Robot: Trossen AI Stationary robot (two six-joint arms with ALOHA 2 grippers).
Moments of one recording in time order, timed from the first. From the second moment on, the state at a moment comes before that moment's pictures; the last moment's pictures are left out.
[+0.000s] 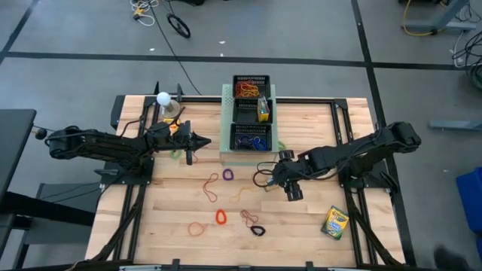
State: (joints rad) left arm 0.35 1.06 0.13 0.83 0.18 -0.13; right arm 0.24 1.48 1.06 -0.79 0.13 0.01
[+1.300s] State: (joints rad) left arm 0.35 1.06 0.13 0.84 0.18 -0.13; right arm 0.25 1.54 1.06 -0.78 0.10 0.39
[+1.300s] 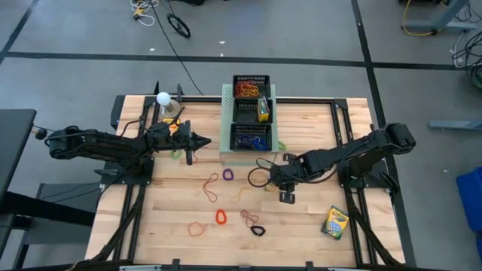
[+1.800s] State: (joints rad) left arm 0.35 1.06 0.13 0.84 0.18 -0.13; right arm 0.37 1.54 1.14 -0.95 0.20 1.33
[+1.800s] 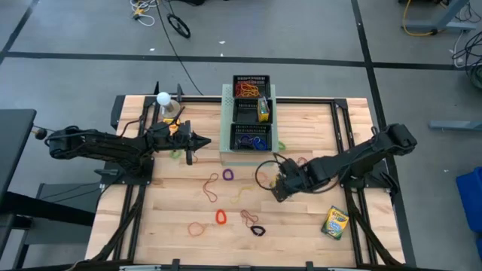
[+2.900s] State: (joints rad) left arm 0.35 1.06 0.13 0.84 0.18 -0.13; right arm 0.46 1.66 1.19 -0.99 0.26 1.68
